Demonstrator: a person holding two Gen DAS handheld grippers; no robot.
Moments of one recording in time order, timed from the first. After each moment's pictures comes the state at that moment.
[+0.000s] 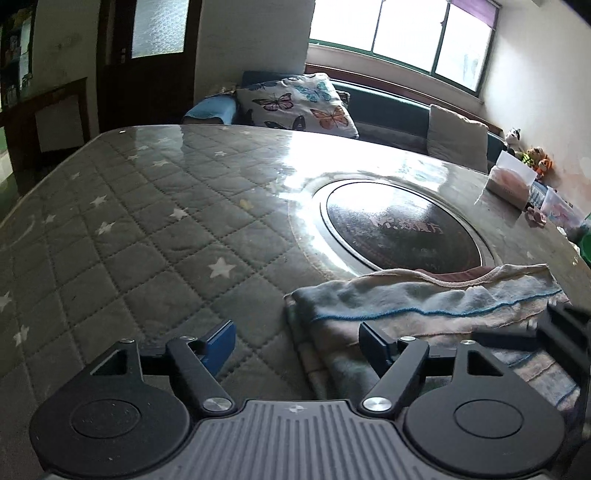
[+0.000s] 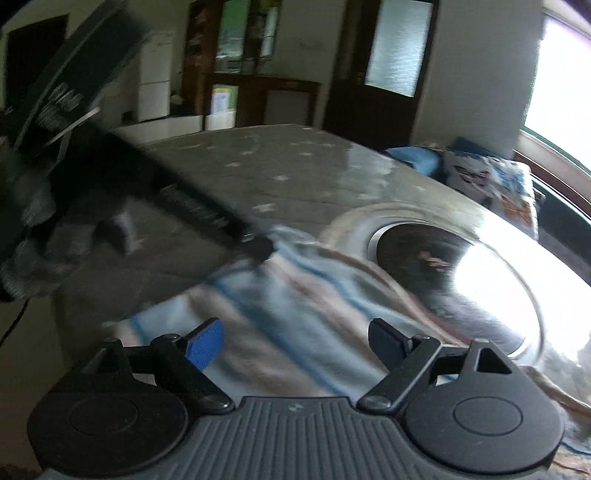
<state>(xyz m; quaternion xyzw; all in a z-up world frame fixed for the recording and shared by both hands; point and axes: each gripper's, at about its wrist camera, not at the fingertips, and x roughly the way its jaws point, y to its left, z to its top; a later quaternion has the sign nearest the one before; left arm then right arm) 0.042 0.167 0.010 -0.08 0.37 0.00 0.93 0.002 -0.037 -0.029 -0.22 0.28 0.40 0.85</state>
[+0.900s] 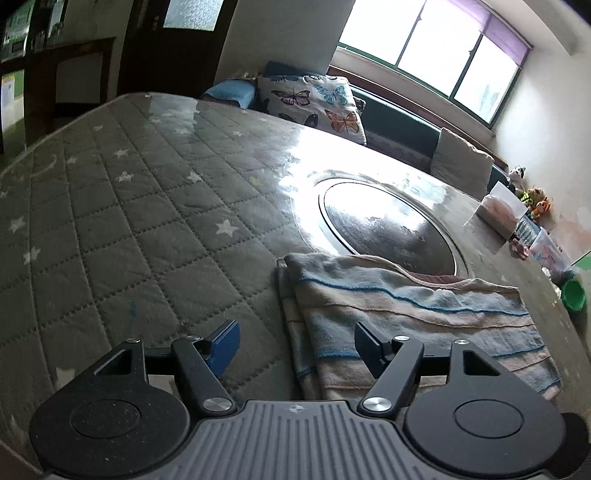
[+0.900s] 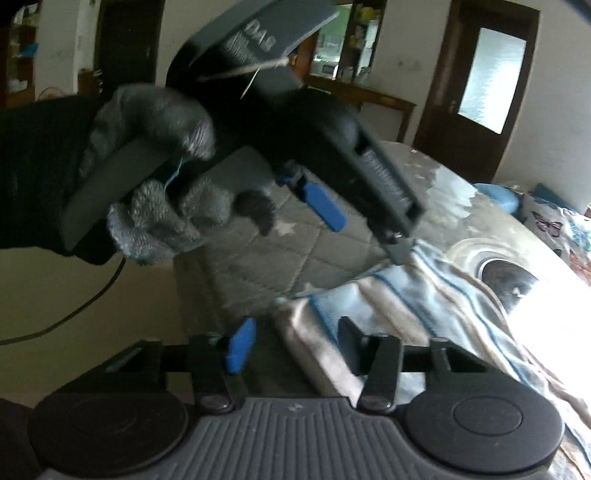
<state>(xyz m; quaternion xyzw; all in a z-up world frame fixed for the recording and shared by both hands) 0.002 0.168 0.017 -0.18 0.37 0.01 0.91 -0.083 -0.020 -0.031 -0.27 0.25 0.51 0.78</state>
